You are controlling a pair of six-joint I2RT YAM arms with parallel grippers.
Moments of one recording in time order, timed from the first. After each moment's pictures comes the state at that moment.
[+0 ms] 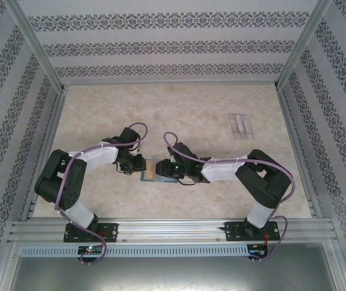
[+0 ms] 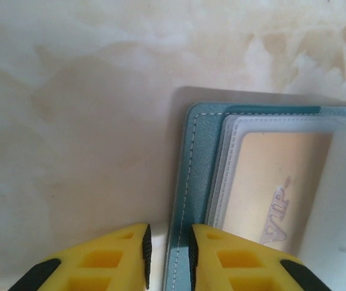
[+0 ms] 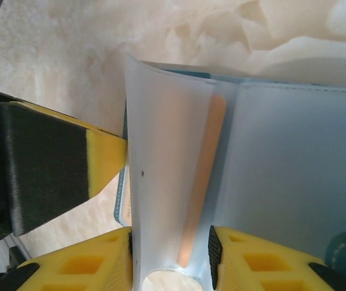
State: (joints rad) left arm -0.39 1.63 0.86 -0.54 0.28 -0.53; right arm 0.85 1.73 0.78 0.19 -0.28 0.97
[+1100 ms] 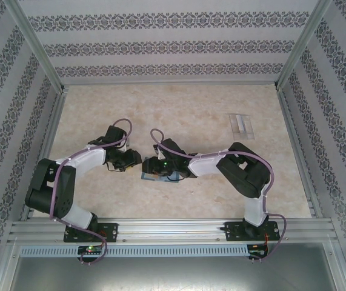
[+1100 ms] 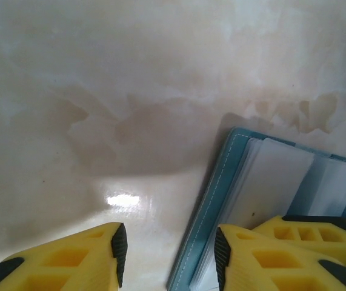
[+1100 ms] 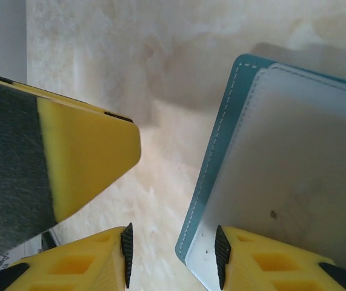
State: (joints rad) left arm -0.25 1.53 0.79 -0.46 0.37 -0.60; right arm 0.87 1.93 0.95 0.27 -0.43 0.97
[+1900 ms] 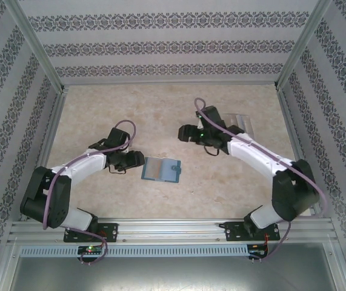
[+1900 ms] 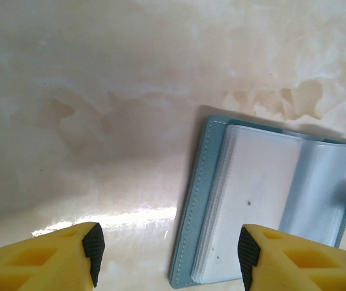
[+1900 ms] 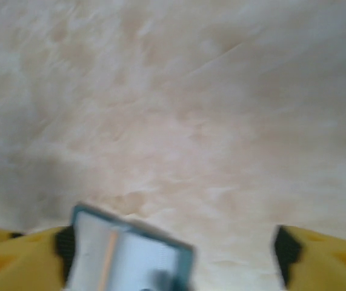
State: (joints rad) left arm -0.33 1.43 0.76 -0.46 0.25 -0.56; right arm 0.48 1.48 1.08 -0.45 -0.09 0.57
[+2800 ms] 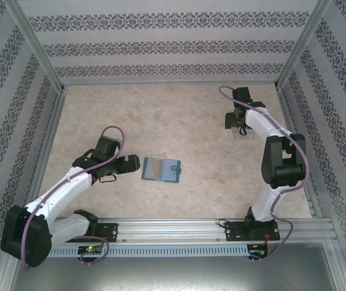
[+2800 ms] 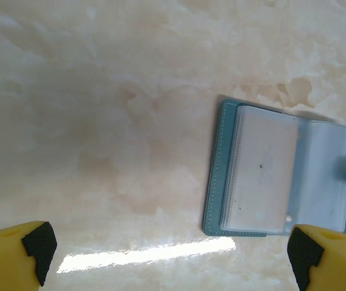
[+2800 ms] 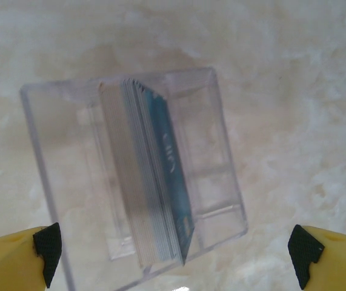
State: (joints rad) left arm -0.35 1.09 0.65 -0.57 0.10 -0.52; right arm 0.07 1.83 1.38 -0.69 0.32 0.16
